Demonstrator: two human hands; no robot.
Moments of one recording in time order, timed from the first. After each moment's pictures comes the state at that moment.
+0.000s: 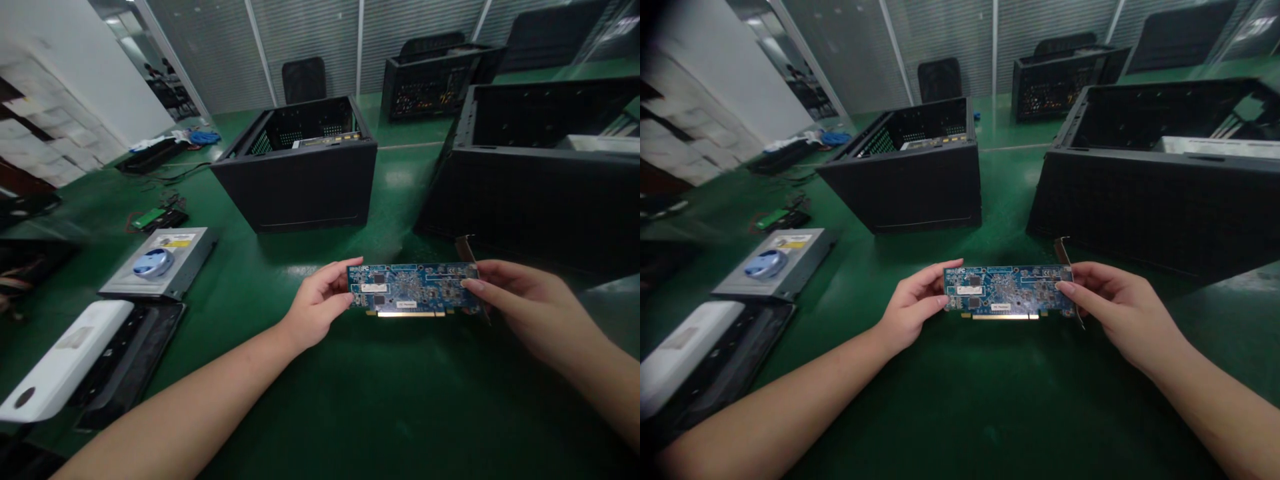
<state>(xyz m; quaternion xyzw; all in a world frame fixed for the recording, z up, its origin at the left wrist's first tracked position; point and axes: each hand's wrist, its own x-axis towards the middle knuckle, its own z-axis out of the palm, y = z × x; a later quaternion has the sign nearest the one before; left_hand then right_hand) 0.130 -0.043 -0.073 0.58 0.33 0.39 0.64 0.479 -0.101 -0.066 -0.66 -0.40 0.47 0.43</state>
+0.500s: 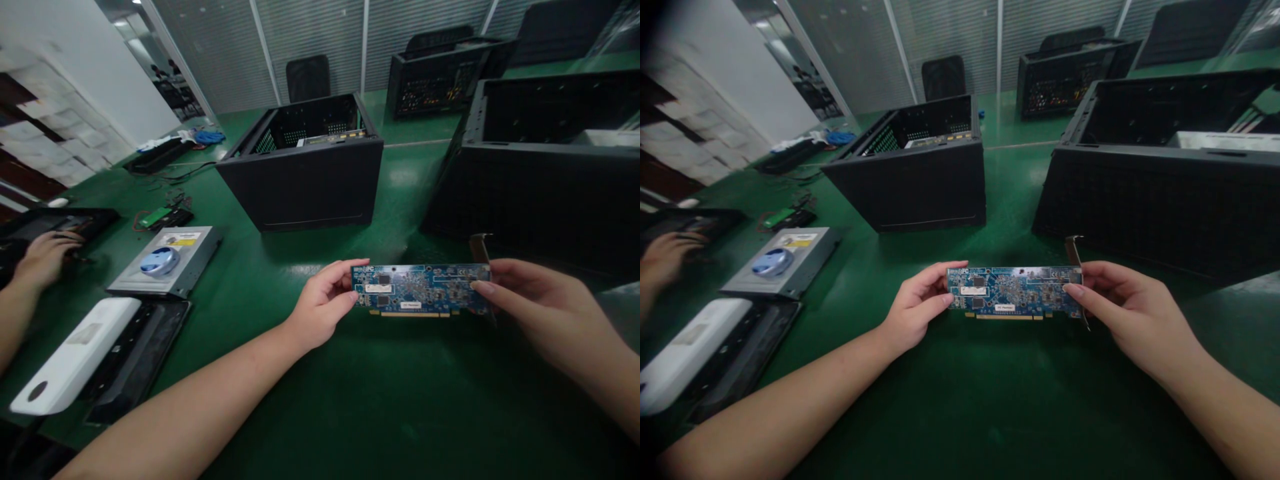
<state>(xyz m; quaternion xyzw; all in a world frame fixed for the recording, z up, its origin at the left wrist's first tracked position) 0.132 -0.043 -0.074 0.59 0.32 0.41 0.61 0.483 -0.102 -0.073 -0.67 -0.45 0.41 0.42</state>
